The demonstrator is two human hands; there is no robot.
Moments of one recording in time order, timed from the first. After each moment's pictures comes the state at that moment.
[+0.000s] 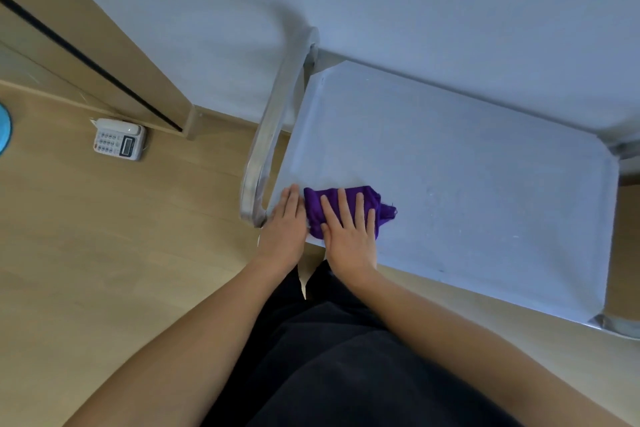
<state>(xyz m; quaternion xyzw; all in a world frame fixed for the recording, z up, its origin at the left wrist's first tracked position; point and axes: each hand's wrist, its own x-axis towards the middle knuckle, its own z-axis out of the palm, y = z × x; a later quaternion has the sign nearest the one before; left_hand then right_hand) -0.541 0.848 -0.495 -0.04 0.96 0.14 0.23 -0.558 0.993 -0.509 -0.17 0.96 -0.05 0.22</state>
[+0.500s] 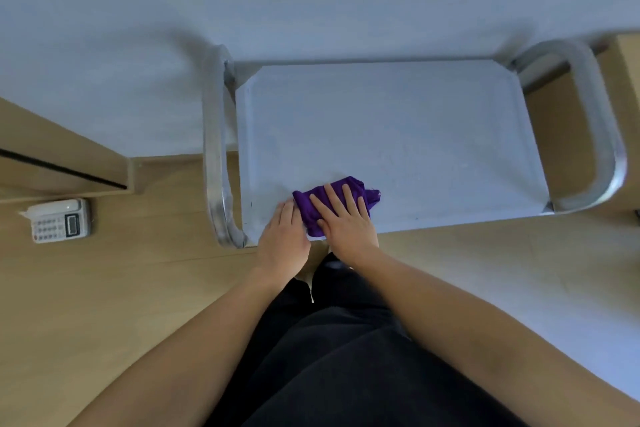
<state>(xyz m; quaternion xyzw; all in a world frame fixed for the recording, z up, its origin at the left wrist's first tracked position) -0.536 0.868 -0.471 0.09 0.96 0.16 0.22 -0.539 1.024 -0.505 -0.08 0.97 -0.06 0.23</state>
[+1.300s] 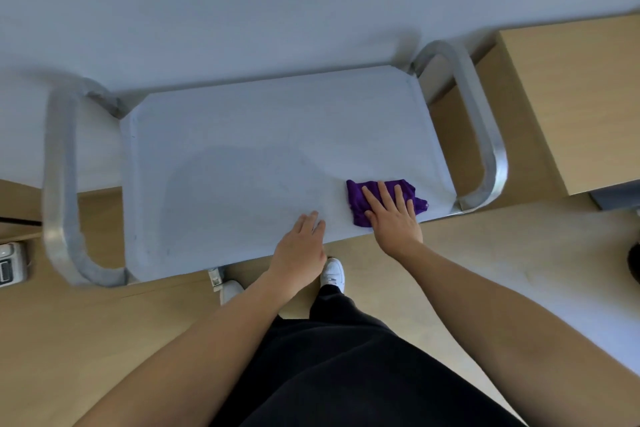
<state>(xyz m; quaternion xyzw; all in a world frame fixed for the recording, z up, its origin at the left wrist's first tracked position) -0.533 1.095 -0.472 0.24 0.93 0.13 0.23 -0.534 1.321 -0.501 0.07 0.97 -0.05 0.24</state>
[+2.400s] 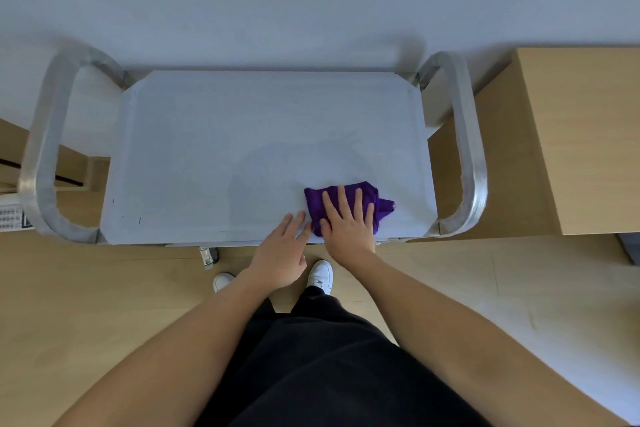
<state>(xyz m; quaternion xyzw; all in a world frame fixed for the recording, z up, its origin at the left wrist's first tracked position) -0.511 1.137 -0.494 0.19 0.94 0.10 0.26 -0.536 1.306 -0.511 -0.03 0.97 -0.08 0.24</state>
